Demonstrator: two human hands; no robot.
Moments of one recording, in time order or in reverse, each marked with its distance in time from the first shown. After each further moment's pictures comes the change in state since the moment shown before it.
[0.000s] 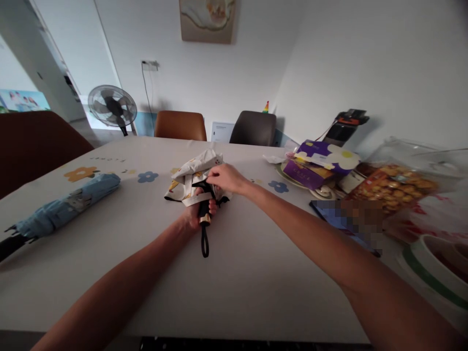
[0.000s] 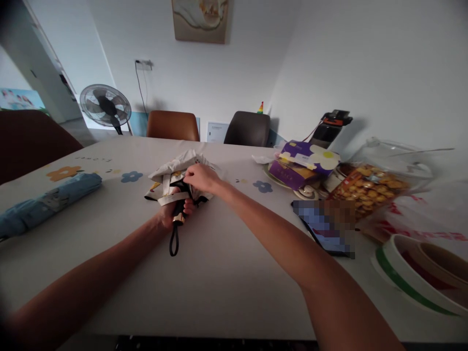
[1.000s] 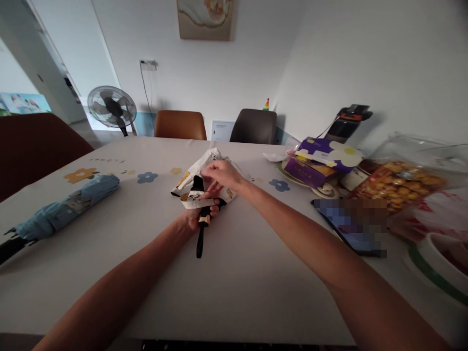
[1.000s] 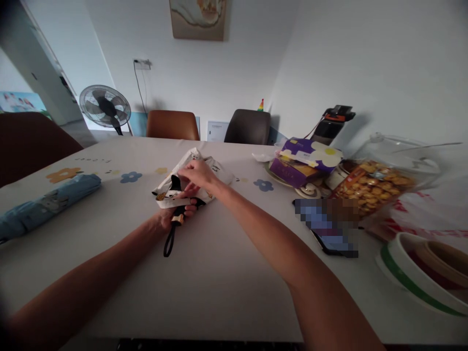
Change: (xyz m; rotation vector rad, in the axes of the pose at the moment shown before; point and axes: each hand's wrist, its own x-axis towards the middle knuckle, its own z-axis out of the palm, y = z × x) left_hand 0.002 -0.003 0.002 0.290 -0.031 0.097; right_hand 0.008 0.009 0.010 0.430 0.041 0.157
